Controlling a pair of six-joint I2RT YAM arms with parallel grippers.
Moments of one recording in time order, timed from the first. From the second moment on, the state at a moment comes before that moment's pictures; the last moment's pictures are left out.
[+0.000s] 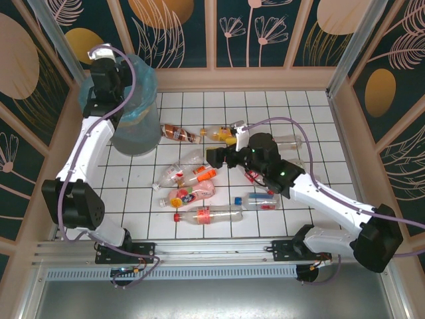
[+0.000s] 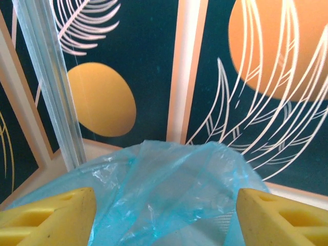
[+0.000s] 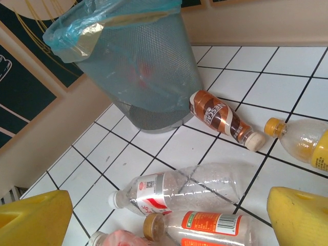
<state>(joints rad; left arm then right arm) -0.10 1.57 1.54 -0.11 -0.32 -0.16 0.79 1.16 0.83 0.03 -0.12 0.39</state>
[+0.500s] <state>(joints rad) -0.10 1.47 1.62 -0.24 -0.26 -0.20 0.79 1.25 0.94 0.00 -0.16 0.38</state>
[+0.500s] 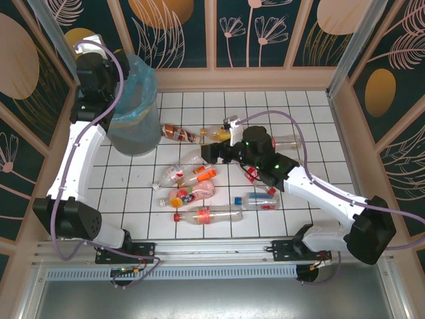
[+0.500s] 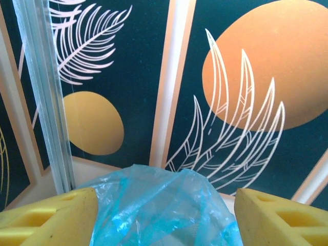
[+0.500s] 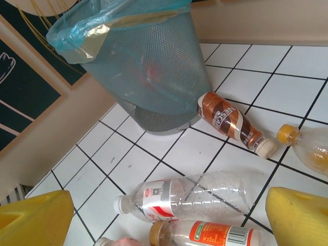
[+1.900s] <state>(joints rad) -0.79 1.18 0.97 -0.19 -0.13 -0.12 0.52 1.59 1.01 -0.64 -0.02 0.19</state>
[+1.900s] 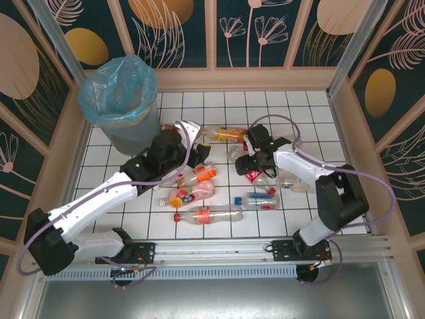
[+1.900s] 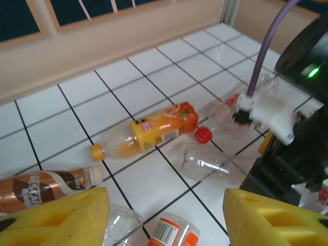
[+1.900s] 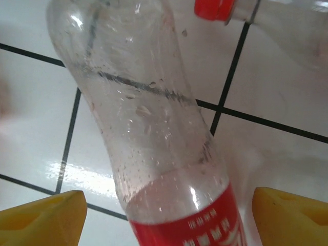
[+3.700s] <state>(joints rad) -1.08 1.19 0.67 0.28 0.03 1.57 0.33 1.44 1.19 -0.49 -0.72 0.58</state>
